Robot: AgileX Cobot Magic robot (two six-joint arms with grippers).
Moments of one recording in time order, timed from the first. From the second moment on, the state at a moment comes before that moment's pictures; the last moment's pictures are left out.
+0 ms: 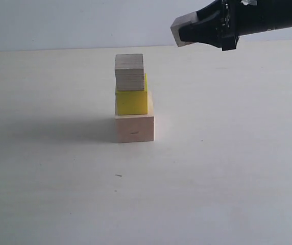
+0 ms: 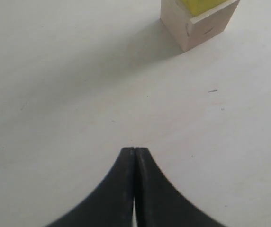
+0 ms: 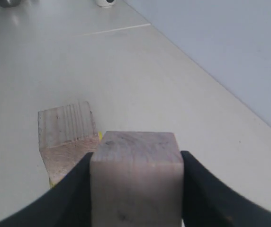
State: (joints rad) left arm -0.63 0.88 -0.81 0.14 0.97 -0.13; right arm 0.02 1.91 -1.31 1.42 1.17 -1.96
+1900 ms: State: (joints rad) left arm -0.63 0.88 -0.81 0.13 0.97 -0.13; right arm 0.22 1.99 -1.38 1.54 1.22 -2.07
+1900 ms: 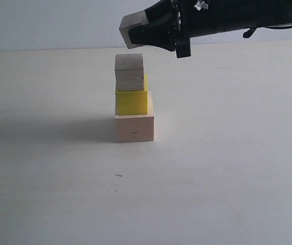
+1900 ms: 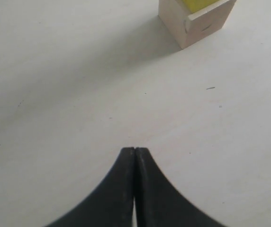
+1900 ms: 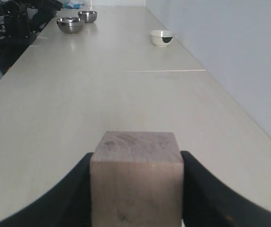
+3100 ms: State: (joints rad) left arm -0.63 0.88 -0.81 0.13 0.99 -0.13; right arm 0.25 2.02 -1.38 1.56 1.22 -2.09
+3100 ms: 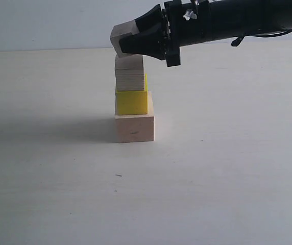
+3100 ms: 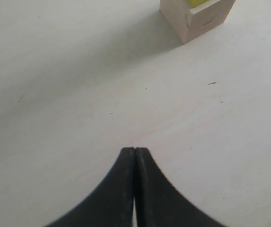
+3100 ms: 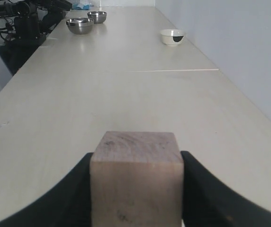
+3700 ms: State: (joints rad) left arm -0.63 0.88 -0.81 0.13 0.99 -0.13; right arm 0.25 2.04 -1.38 1.57 1.22 -2.09
